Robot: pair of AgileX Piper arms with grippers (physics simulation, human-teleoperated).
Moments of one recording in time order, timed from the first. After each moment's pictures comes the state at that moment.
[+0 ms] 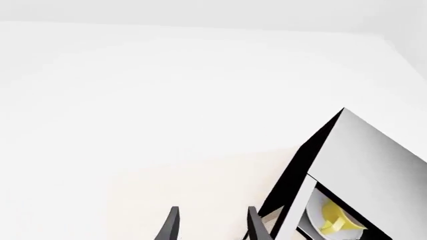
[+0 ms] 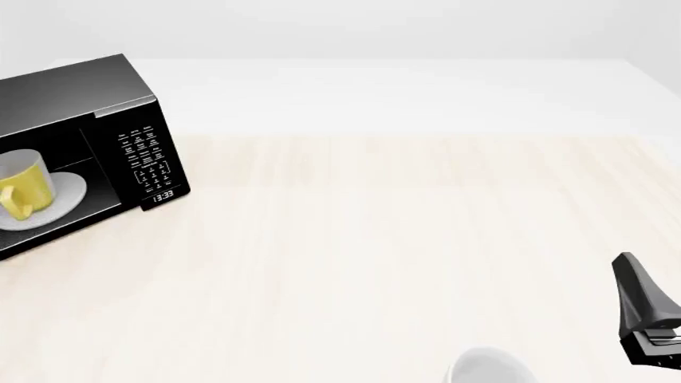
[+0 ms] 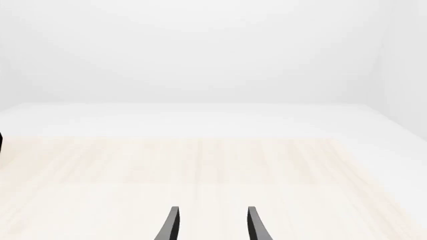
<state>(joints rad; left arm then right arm) 1.23 0.82 -0.89 0.59 -0.23 0.00 0.01 0.00 0.00 0.00</state>
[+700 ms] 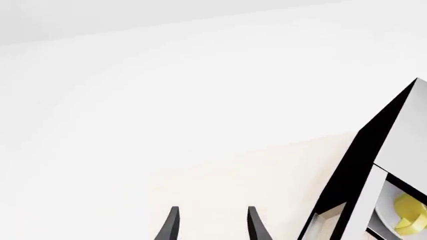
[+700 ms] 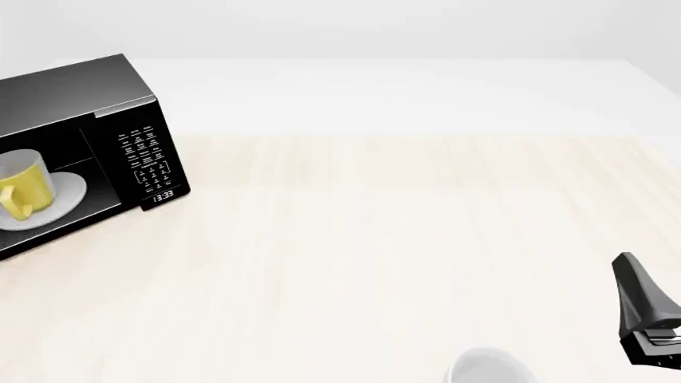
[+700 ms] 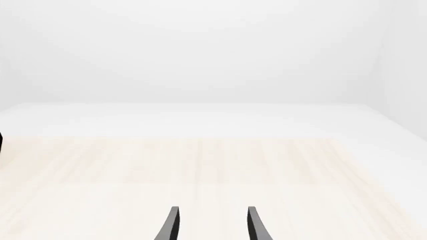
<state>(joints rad) 1.35 0.86 -0.78 0.48 0.00 0.00 0.01 0.00 0.00 0.00</state>
